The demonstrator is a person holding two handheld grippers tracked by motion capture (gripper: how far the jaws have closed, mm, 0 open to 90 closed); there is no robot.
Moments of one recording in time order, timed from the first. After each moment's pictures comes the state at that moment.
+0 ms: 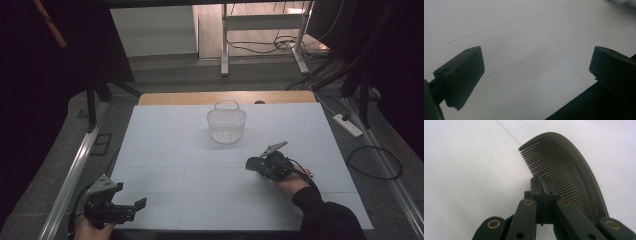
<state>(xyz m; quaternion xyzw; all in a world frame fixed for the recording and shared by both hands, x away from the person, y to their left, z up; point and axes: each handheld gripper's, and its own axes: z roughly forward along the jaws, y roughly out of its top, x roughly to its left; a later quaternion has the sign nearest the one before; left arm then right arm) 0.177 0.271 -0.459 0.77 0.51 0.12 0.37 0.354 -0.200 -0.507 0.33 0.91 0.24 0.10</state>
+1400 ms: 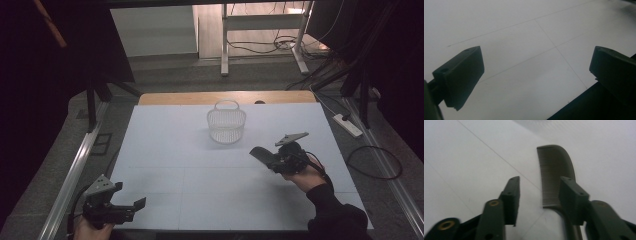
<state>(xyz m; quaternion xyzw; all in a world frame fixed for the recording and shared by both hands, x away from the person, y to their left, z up) 0.175 0.273 -0.457 0.77 0.50 0.13 0.38 0.350 -0.230 -0.460 0.36 0.88 0.29 0.13</state>
